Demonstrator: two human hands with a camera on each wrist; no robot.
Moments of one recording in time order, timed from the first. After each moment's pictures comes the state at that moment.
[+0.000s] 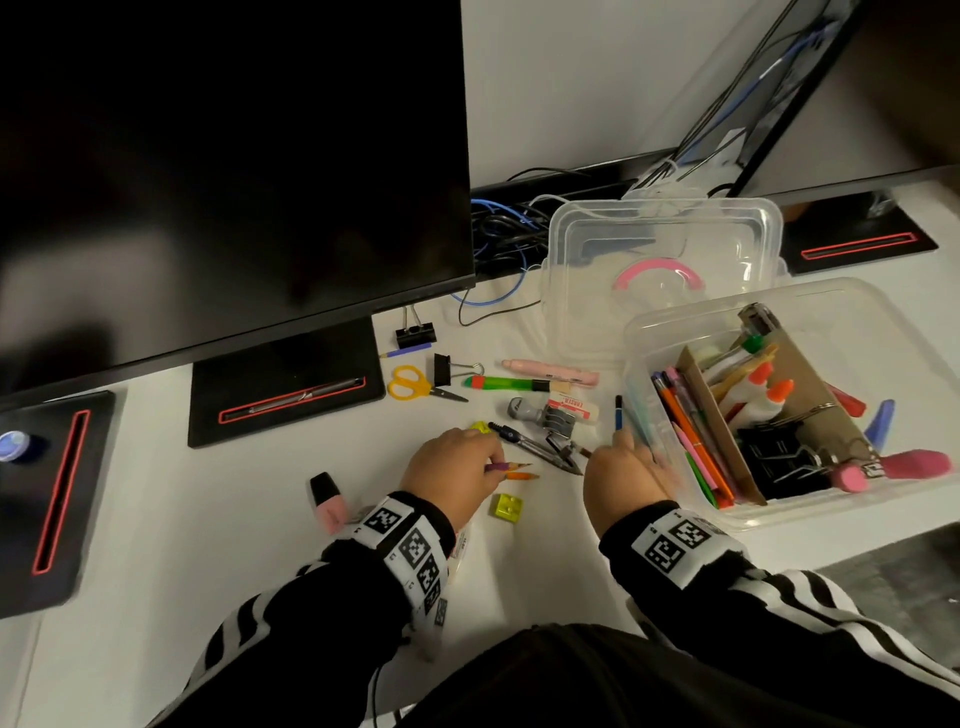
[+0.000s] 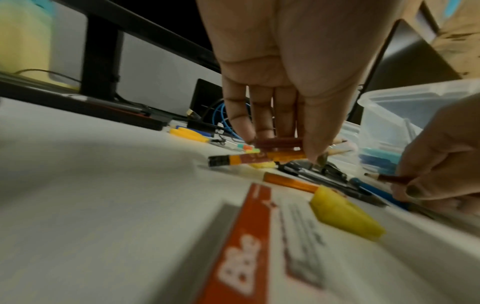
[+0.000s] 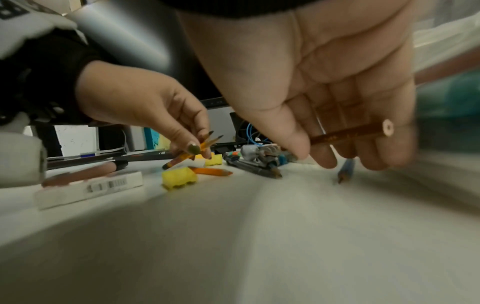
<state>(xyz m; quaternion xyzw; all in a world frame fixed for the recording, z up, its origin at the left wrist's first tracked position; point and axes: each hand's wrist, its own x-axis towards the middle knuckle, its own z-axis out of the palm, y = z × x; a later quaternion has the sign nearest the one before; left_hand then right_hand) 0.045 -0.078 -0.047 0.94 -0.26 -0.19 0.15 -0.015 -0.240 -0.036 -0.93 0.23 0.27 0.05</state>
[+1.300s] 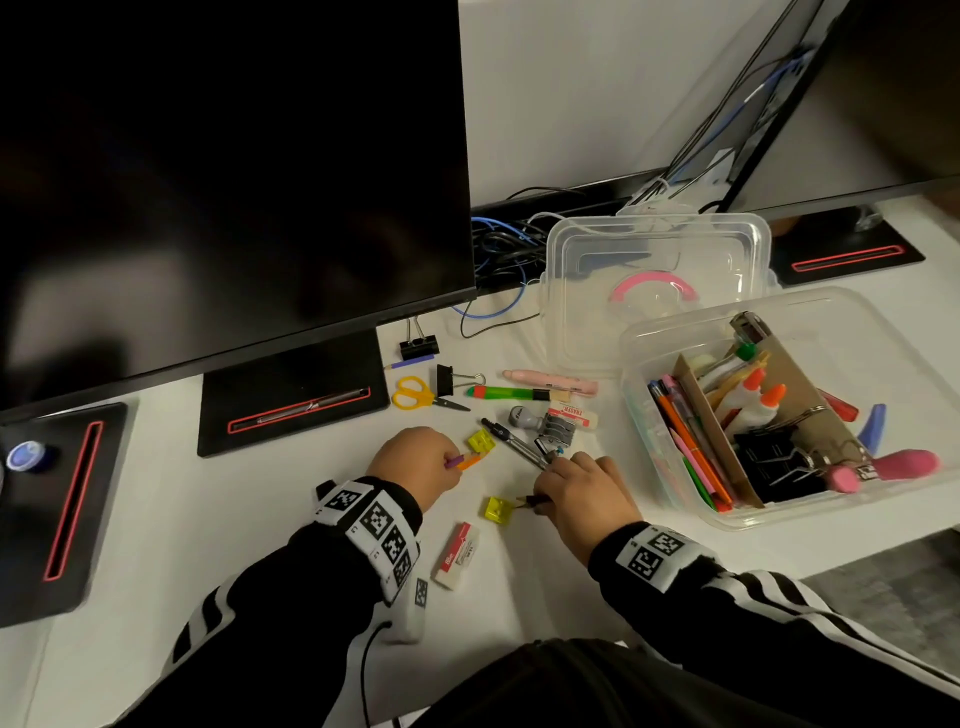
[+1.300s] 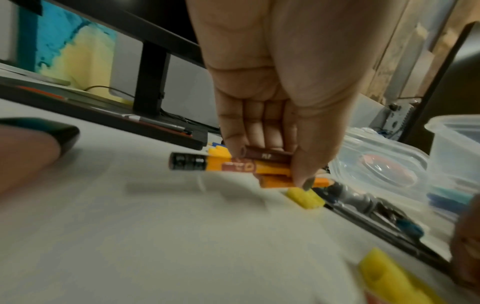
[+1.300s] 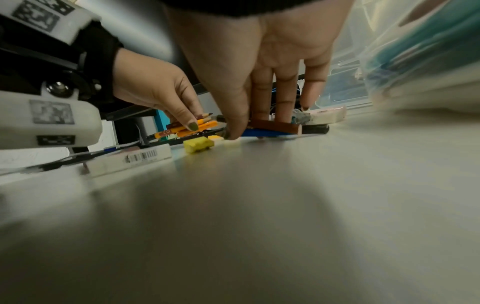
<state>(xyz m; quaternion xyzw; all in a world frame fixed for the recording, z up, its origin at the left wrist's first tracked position) 0.073 -0.052 -0.050 0.94 -0.17 -0.28 0.09 -0.028 -0.226 -0.062 -0.99 -0.01 0.11 0.09</state>
